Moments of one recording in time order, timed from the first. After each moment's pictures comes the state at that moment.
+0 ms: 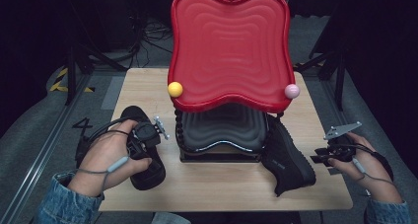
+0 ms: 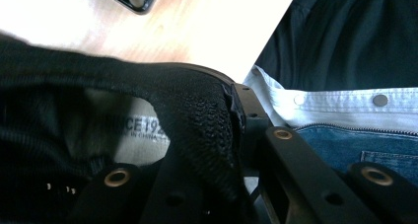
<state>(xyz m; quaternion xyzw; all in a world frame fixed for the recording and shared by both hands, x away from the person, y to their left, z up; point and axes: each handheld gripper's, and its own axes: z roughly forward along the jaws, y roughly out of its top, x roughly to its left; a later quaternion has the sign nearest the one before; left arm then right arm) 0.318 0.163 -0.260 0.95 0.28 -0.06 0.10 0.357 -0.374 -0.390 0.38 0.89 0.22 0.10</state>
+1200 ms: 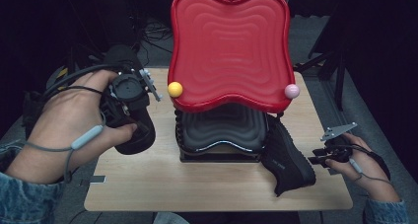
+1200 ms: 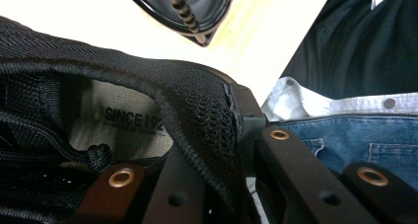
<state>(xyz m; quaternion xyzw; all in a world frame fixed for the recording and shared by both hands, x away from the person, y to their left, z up) 0.297 0.154 -0.120 0.96 0.25 0.07 0.08 0.359 -0.370 -0.395 0.37 0.90 0.21 0.09</state>
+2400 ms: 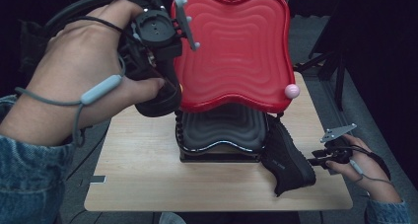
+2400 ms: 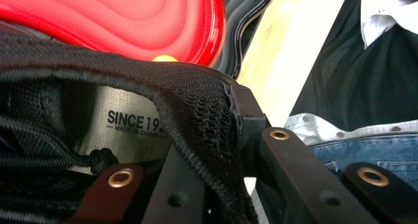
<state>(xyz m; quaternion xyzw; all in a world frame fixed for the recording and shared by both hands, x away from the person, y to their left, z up) 0.298 0.100 -0.033 0.97 0.18 0.14 0.11 0.358 -0.371 -0.398 0.36 0.91 0.21 0.08</state>
